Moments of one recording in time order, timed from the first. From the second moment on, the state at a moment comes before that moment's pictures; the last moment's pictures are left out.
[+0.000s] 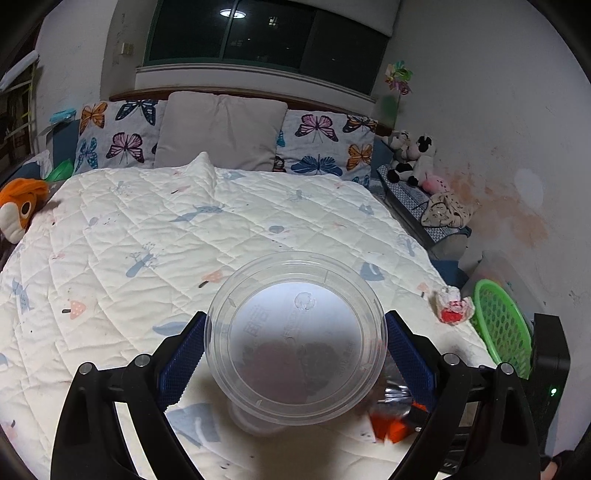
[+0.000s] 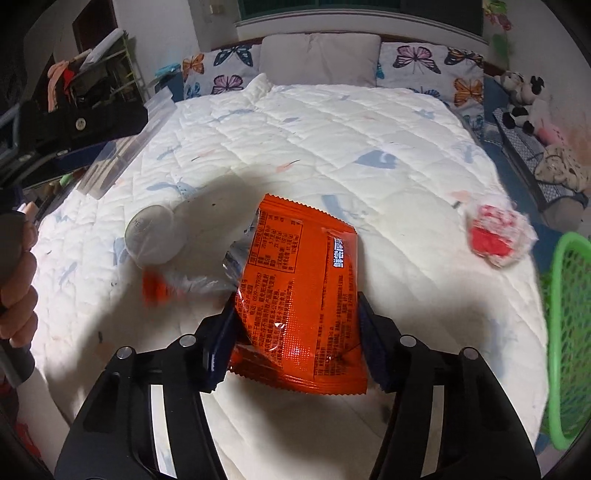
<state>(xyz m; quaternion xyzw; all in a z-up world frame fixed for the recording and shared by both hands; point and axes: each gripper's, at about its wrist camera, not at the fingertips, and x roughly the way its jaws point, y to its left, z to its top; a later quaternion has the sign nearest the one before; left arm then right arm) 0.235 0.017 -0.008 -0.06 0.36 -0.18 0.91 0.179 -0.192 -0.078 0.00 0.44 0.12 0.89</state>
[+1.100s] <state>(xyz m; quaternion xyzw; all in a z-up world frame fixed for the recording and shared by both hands) 0.207 -0.171 -0.005 0.02 0.38 -0.30 0.88 0.119 -0.430 -0.065 0.08 0.42 -0.08 0.90</state>
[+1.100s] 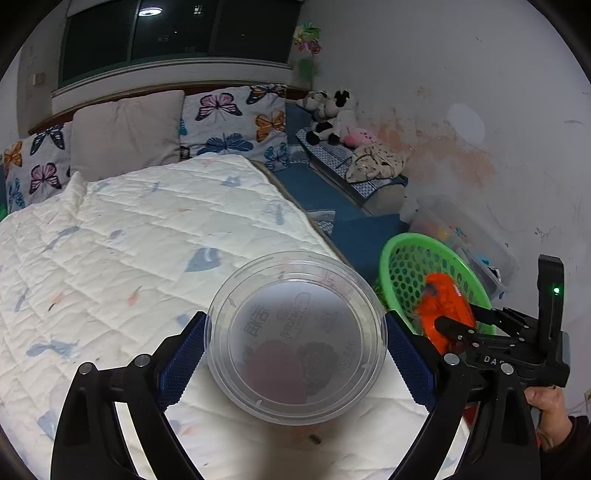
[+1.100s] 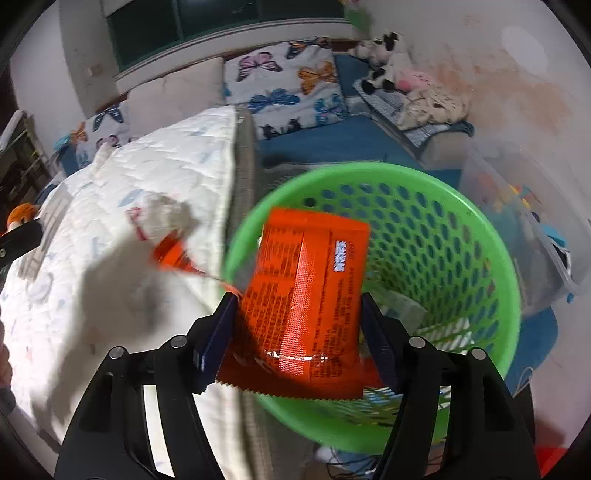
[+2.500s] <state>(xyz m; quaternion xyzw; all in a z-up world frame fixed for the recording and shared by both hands) 0.163 -0.347 -0.036 0.07 0.41 -0.39 0.82 0.031 -0.512 -0.038 0.13 0.38 -0.14 0.91</state>
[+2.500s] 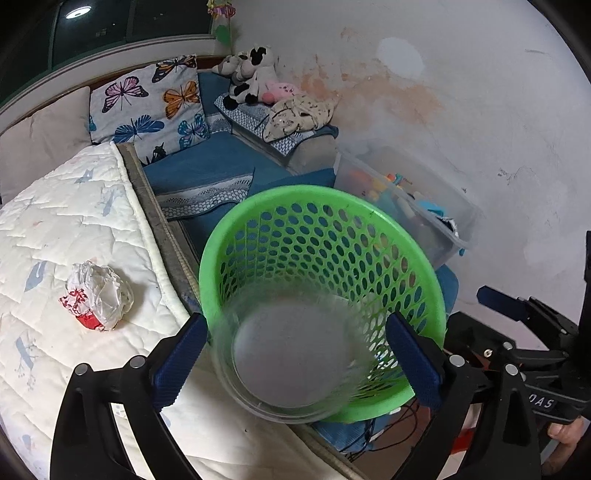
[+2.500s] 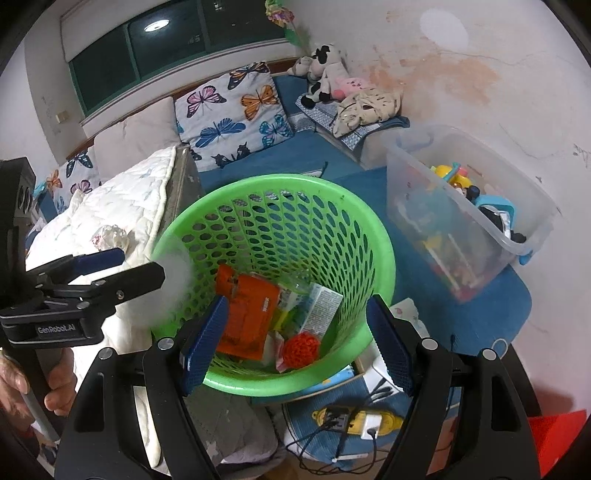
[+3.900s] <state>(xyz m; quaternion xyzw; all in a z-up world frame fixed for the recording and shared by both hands) 0.206 -0.008 -0.048 0.03 0.38 -0.10 0.92 0.103 -0.365 -0.030 0.07 0.38 0.01 0.92</state>
